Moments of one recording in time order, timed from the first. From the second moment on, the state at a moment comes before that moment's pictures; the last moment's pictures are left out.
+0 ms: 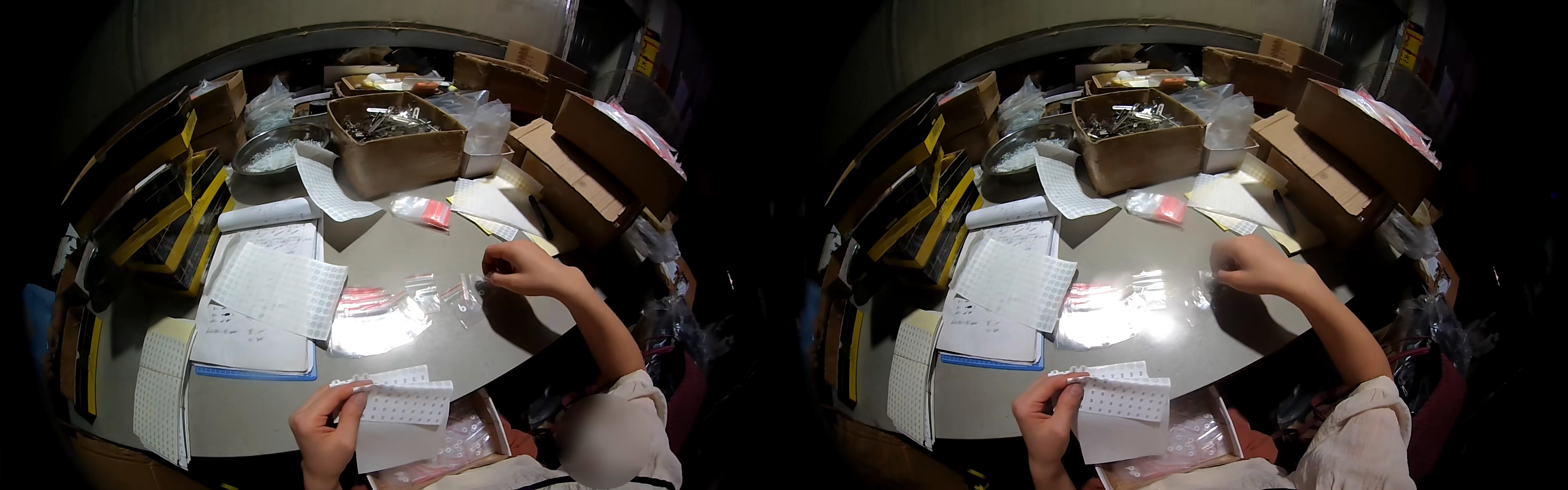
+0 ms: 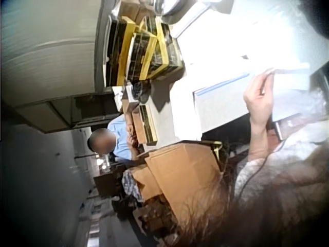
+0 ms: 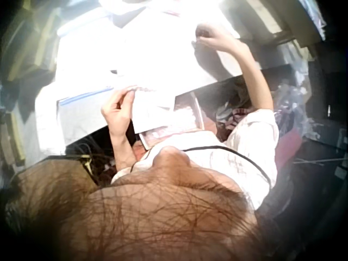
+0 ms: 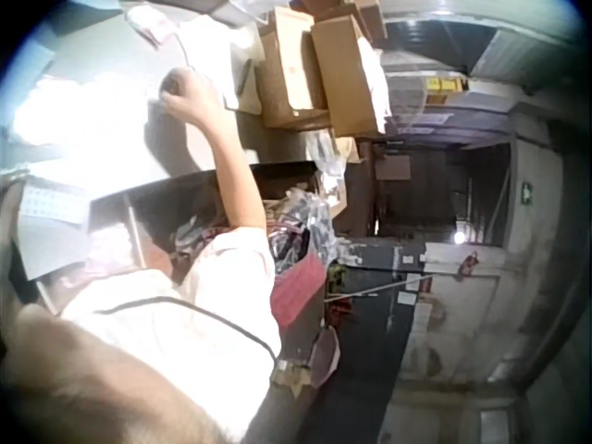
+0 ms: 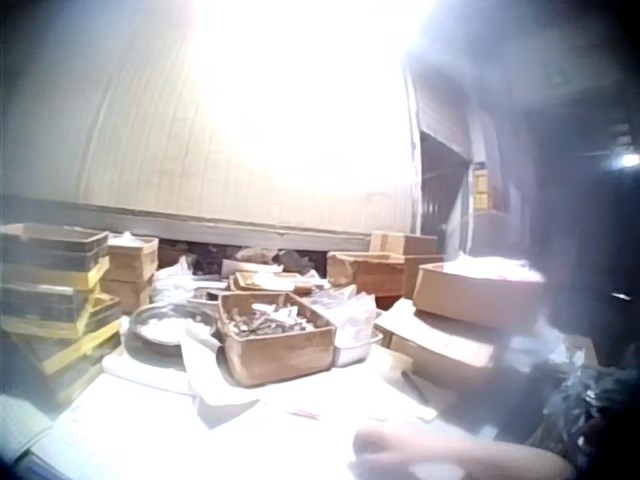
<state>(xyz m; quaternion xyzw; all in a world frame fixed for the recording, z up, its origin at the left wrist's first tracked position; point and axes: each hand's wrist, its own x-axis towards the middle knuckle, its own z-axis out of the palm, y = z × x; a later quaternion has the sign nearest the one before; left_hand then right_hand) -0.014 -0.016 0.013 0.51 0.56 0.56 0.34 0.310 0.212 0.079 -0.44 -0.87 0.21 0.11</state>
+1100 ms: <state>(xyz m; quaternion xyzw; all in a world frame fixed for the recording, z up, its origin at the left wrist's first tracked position) -0.014 -0.019 0.012 0.51 0.56 0.59 0.28 0.233 0.220 0.079 -0.32 -0.92 0.20 0.15</state>
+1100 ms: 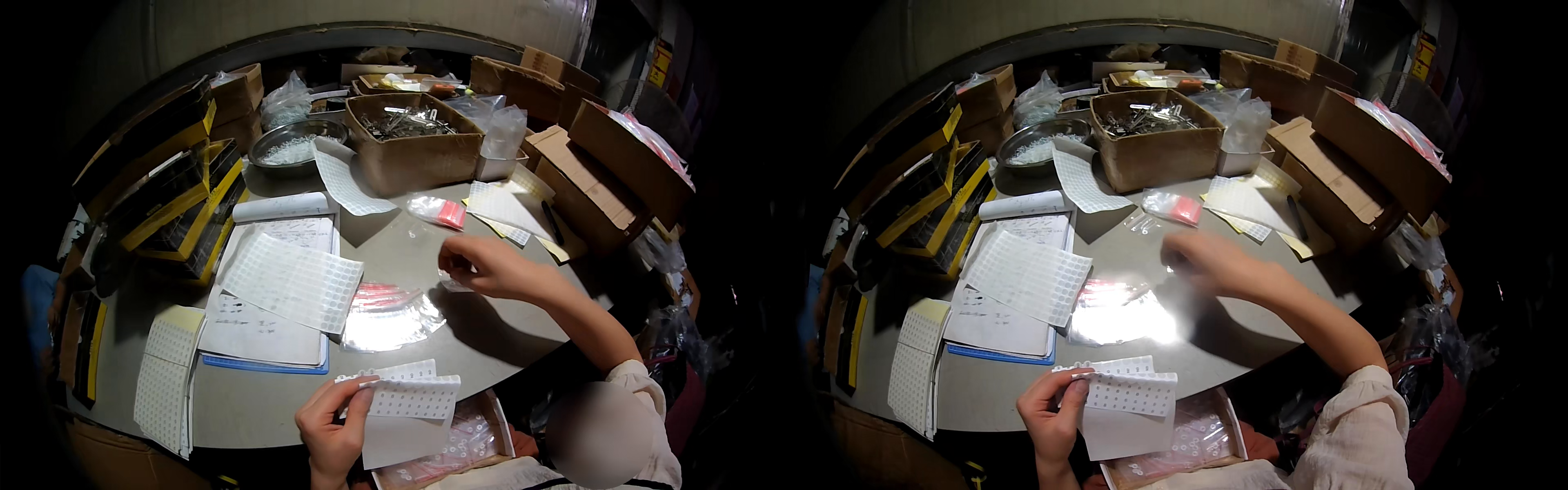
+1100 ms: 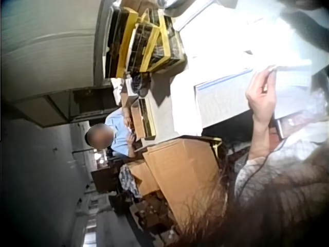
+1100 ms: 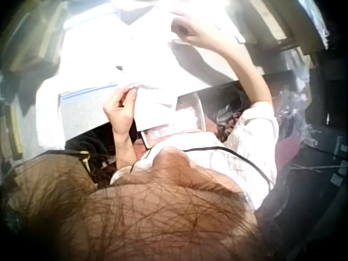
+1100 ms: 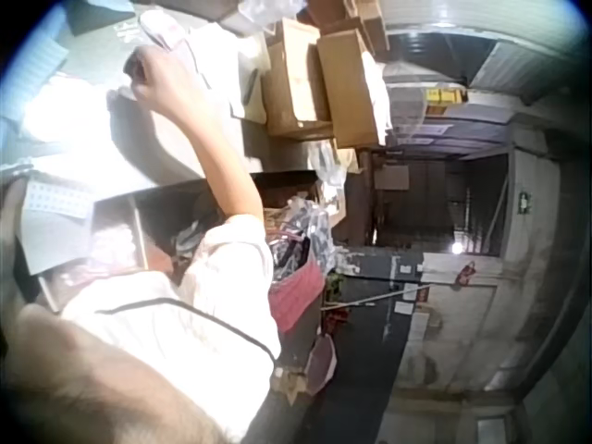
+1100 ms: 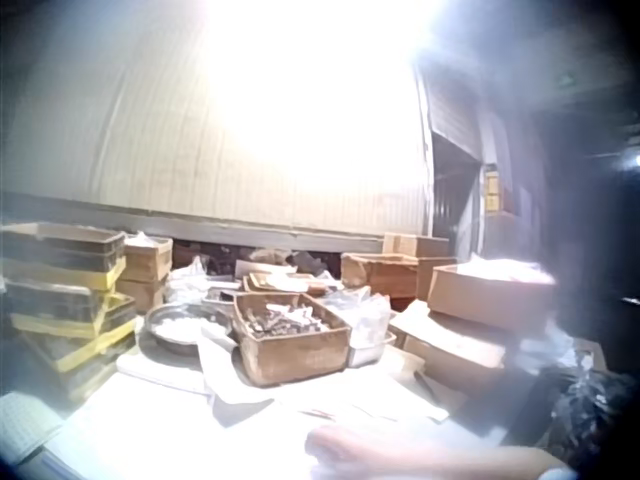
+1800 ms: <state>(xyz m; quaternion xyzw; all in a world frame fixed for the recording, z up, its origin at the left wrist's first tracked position) -0.014 -0.020 0.014 0.51 0.55 0.60 0.28 0.178 0.358 0.044 -0.27 -0.95 0.11 0.08</state>
